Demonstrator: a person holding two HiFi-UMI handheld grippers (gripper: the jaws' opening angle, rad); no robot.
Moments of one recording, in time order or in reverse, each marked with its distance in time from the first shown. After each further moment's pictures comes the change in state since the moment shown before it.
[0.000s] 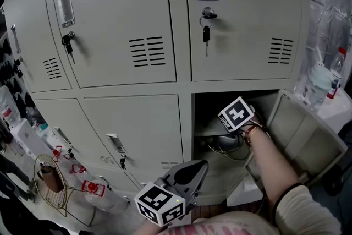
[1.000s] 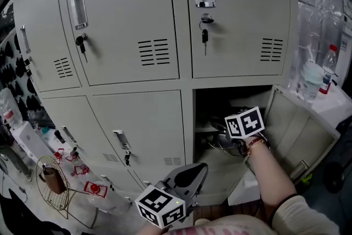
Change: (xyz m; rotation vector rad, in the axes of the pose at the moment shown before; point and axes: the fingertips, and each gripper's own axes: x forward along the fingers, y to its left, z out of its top) left arm -0.030 -0.025 -0.002 -0.007 -0.012 -0.003; right arm -0.054 0.038 0.004 0.297 -0.279 0.127
